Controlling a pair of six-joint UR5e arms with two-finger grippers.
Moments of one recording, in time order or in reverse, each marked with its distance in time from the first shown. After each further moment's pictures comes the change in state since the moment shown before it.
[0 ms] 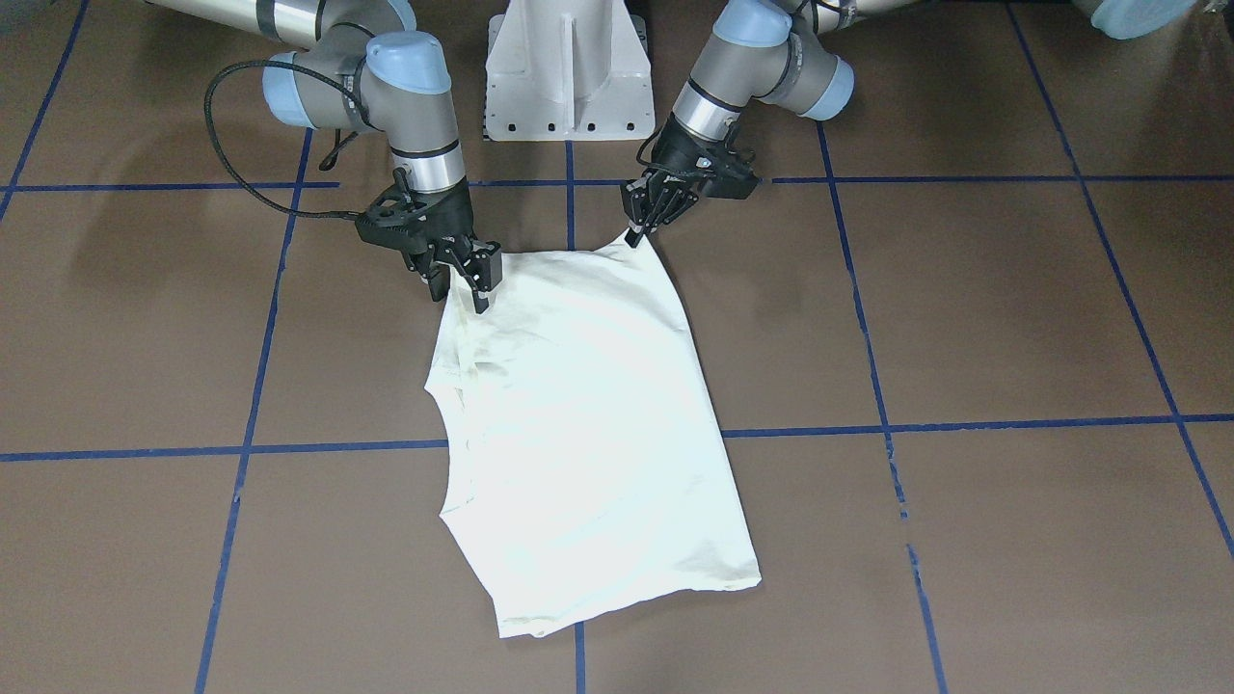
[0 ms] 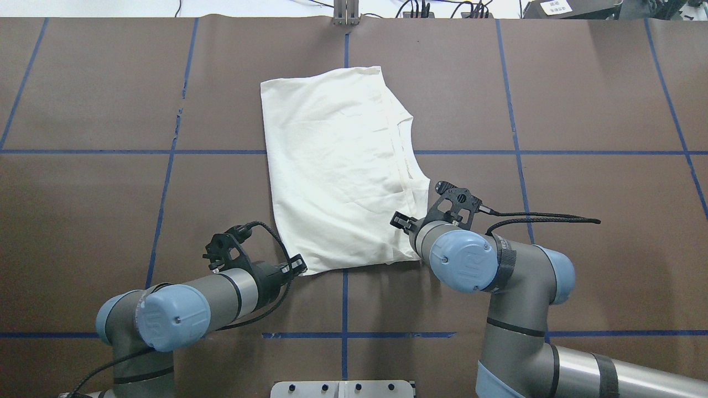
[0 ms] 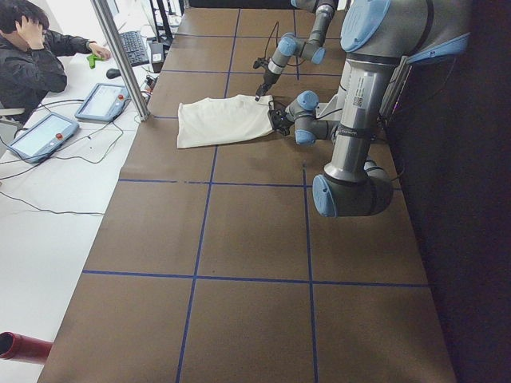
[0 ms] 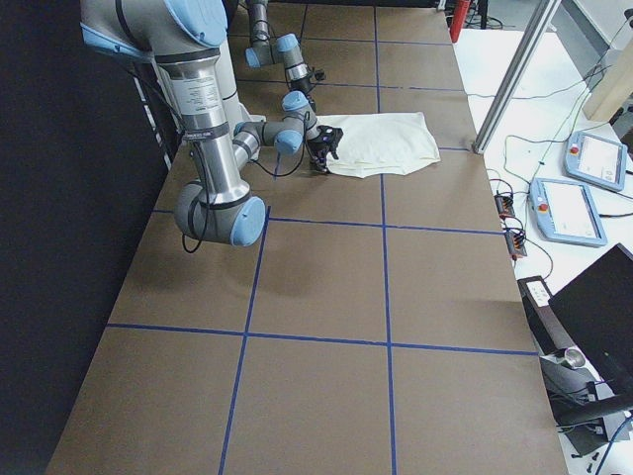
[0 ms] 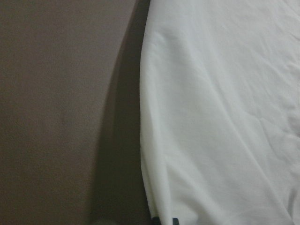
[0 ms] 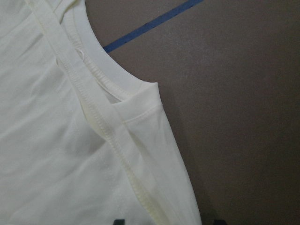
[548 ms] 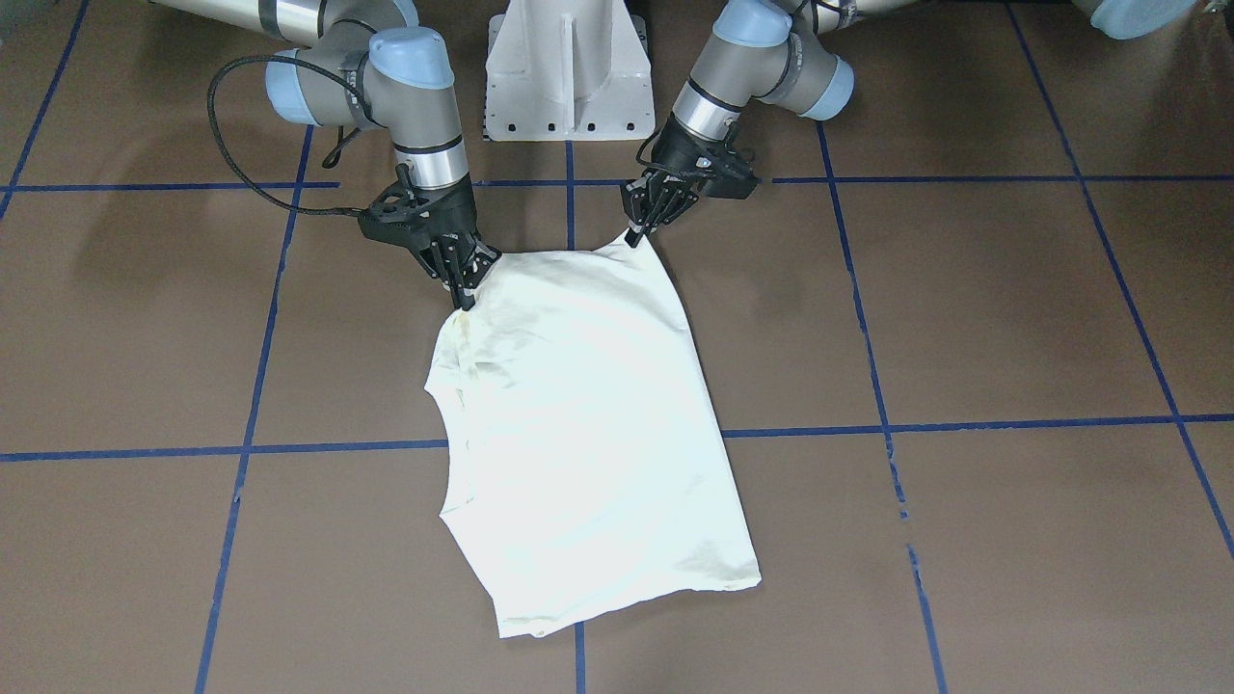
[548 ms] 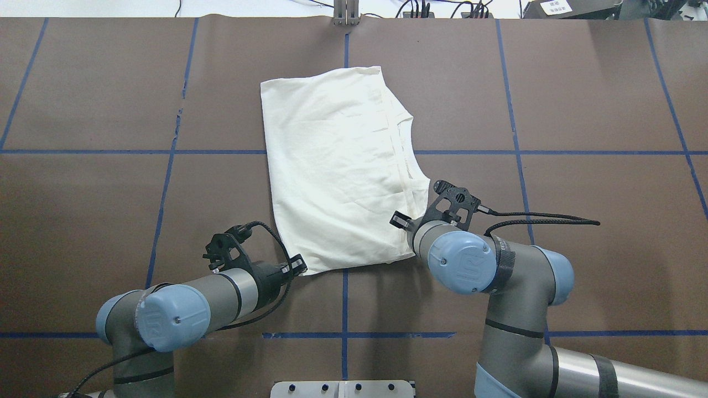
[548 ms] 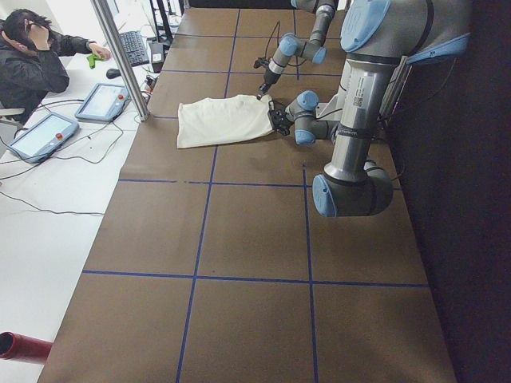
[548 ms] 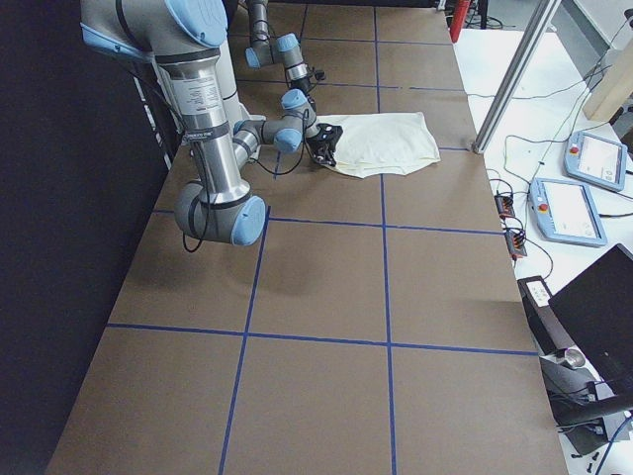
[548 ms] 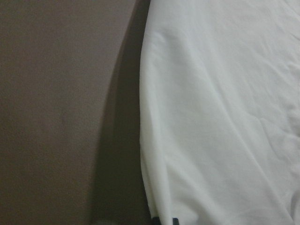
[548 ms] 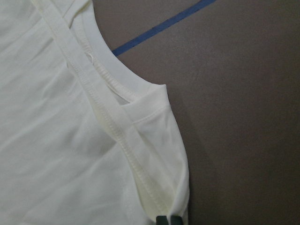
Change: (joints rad) left arm 0.000 0.000 -0.001 0.000 0.000 0.001; right arm -0.002 0.005 0.008 0.000 -0.016 0.005
